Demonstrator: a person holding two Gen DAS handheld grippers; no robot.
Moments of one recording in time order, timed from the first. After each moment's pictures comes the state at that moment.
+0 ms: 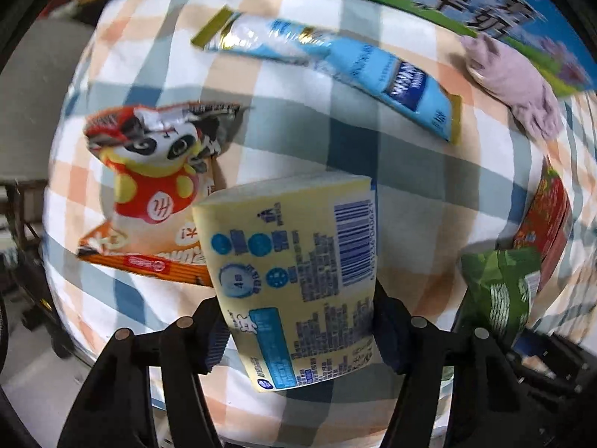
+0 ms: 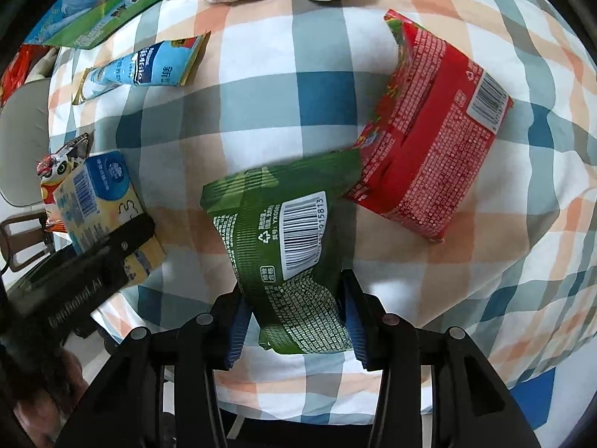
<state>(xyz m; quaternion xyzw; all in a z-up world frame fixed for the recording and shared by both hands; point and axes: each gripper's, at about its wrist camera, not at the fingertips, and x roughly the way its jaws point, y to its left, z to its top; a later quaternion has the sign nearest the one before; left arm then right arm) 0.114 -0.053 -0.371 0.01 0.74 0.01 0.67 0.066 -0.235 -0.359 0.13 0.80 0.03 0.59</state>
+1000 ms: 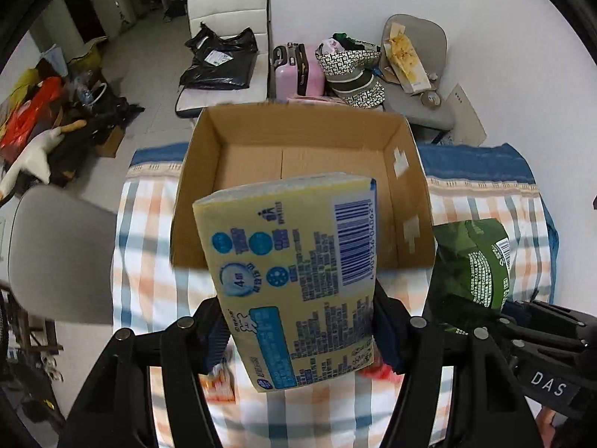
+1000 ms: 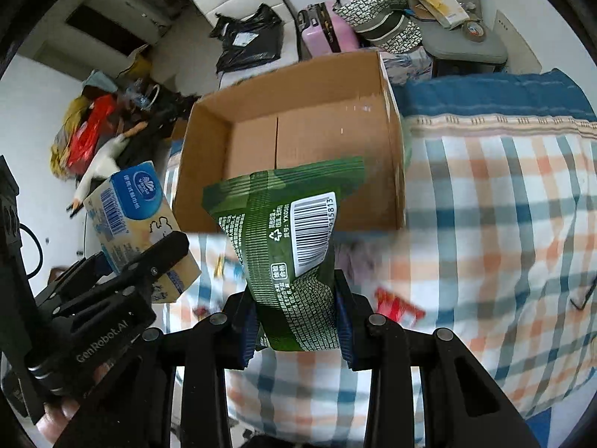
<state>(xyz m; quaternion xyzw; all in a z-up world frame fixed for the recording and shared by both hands) 0.244 -0.117 -0.143 0.03 0.59 -0.09 0.80 0.206 -0.294 -0.164 0.20 0.65 0.07 0.73</state>
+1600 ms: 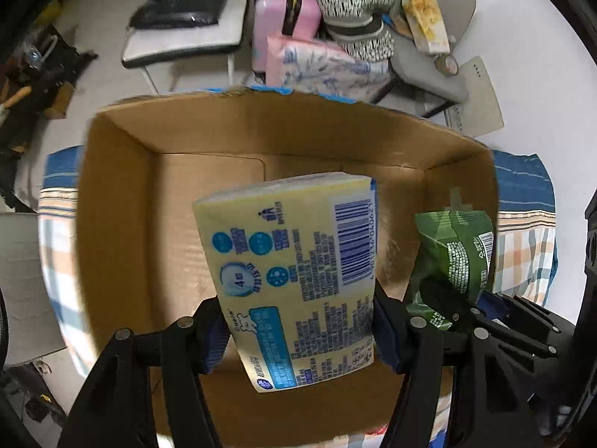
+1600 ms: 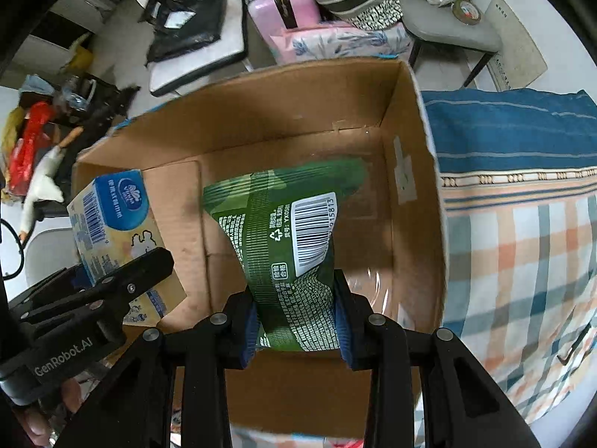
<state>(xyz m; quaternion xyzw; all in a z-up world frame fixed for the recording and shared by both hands) 0.426 -0.120 -0.272 -0.02 0.71 -0.13 0.69 0.395 -0.288 -0.298 0.16 0.72 -0.01 0.68</state>
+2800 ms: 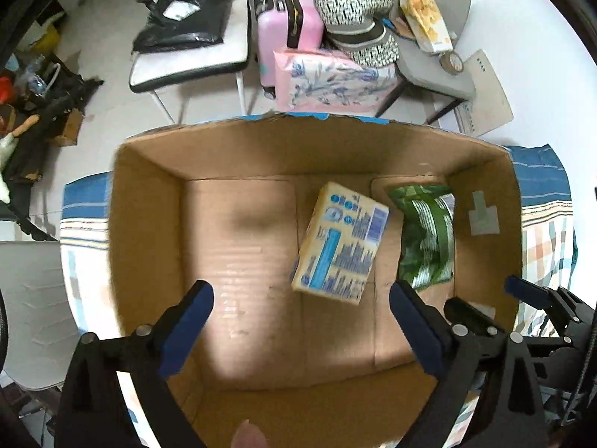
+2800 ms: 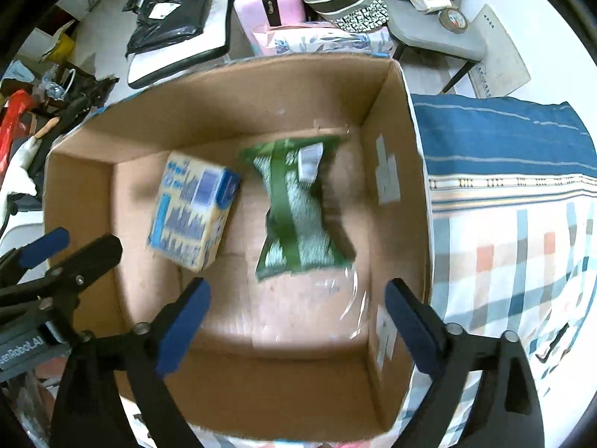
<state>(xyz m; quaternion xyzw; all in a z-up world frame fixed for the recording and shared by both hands) 0.414 -0.103 -0.257 0.04 0.69 -0.12 0.72 0.385 -0.275 -0.292 0.11 0.72 -0.05 0.69</state>
